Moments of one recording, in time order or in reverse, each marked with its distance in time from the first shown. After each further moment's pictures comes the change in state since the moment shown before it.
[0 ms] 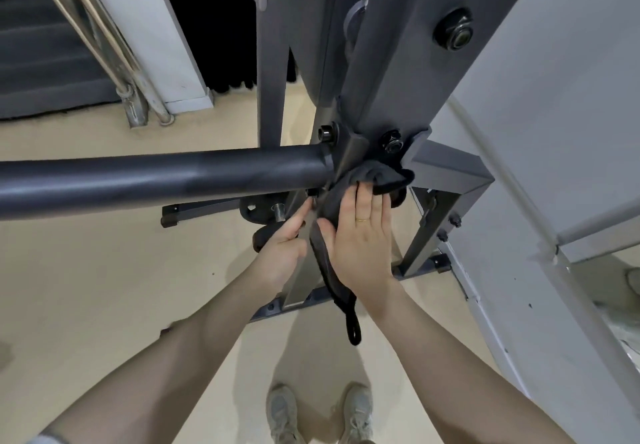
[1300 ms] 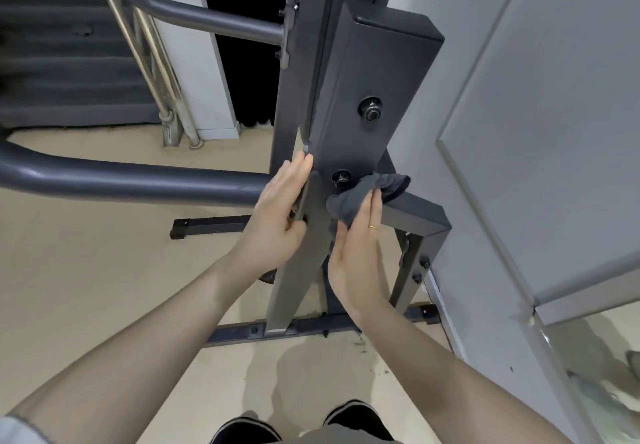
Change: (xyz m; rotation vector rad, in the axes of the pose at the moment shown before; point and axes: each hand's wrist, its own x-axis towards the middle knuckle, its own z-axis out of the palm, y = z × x) left_hand -0.034 0.089 0.046 0.699 0.333 0.621; right_hand 0.039 0.029 -0.092 0.851 -0.393 0.435
